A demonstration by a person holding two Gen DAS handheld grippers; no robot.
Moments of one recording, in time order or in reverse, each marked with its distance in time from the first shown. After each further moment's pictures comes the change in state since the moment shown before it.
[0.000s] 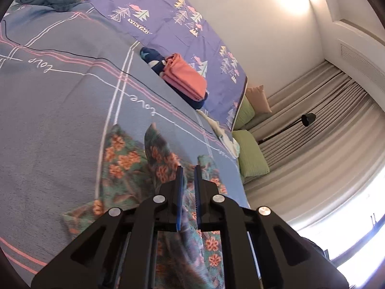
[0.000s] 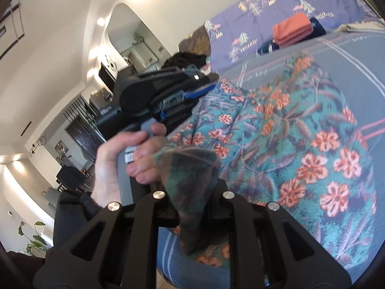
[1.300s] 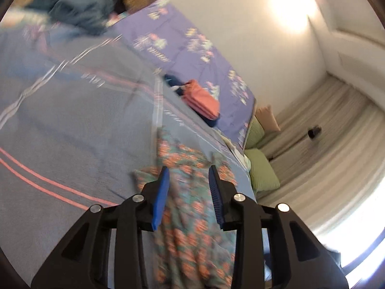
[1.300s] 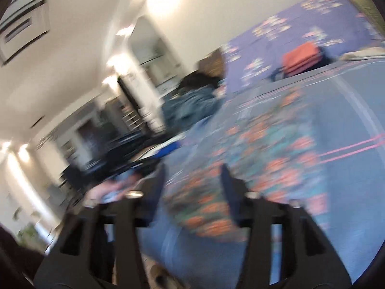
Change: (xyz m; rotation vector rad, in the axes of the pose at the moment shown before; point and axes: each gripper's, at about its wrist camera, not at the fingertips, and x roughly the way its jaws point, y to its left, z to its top) left arm -0.107 -0.002 -0.061 0.058 -0.166 0.077; right arm -0.058 -0.015 0.008 -0.087 -0.157 0.024
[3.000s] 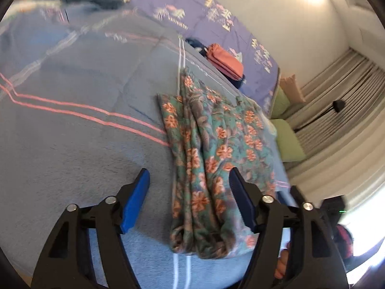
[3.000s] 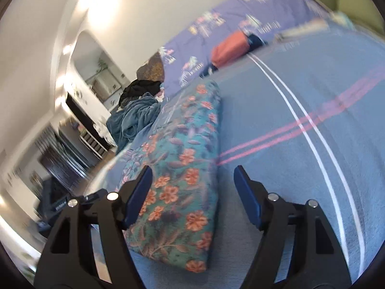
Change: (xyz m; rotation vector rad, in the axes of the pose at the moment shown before) left arm 0.007 0.025 -0.065 -0.055 0.191 0.141; right arm -0.018 -0.089 -0.007 0.257 0.011 -0.215
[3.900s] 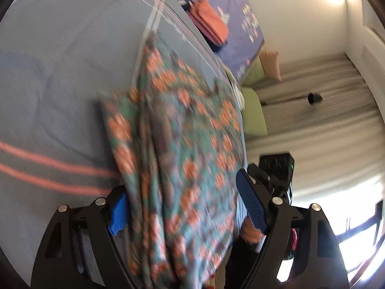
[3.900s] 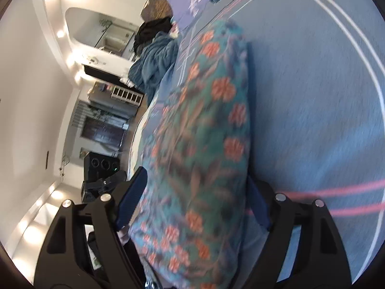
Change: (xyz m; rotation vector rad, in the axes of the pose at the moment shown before) left arm 0.081 -0.001 0.070 -0.108 0.346 -0.240; right arm 0.106 -0.009 0.073 0.148 0.526 0.235
